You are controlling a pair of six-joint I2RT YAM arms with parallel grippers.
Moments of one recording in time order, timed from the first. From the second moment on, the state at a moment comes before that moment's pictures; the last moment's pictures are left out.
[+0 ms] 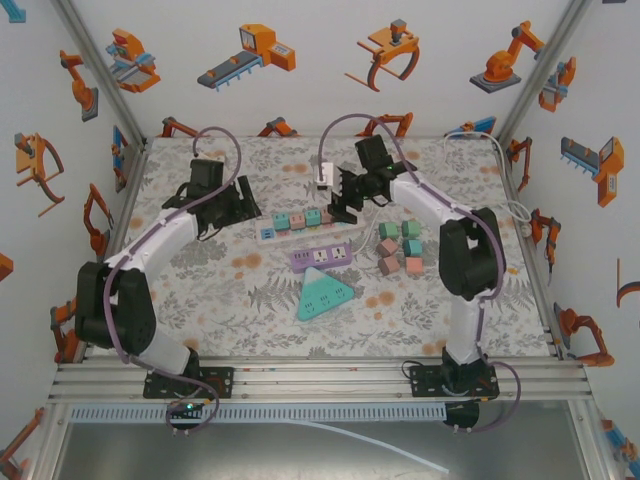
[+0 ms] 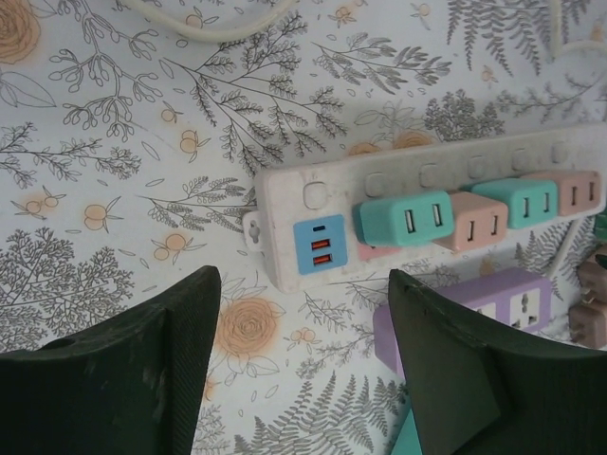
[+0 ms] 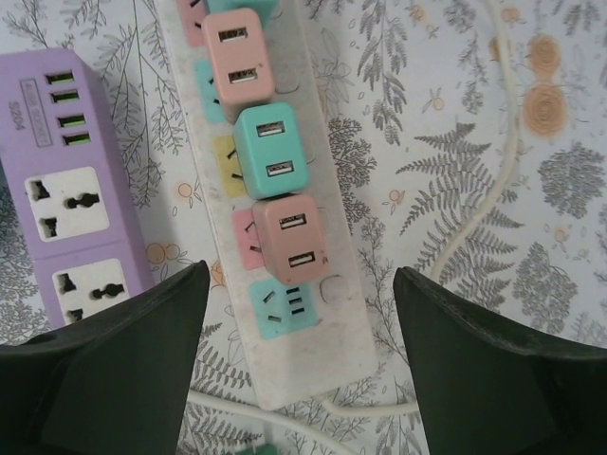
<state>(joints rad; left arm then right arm) -0.29 1.56 1.10 -0.34 0.07 -0.44 0.45 2.01 1.62 -0.56 -0.66 -1.03</state>
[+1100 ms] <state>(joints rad) -0.29 1.86 1.21 -0.35 0.17 -0.48 0.46 2.20 1.75 -0.66 -0.67 -1.09</state>
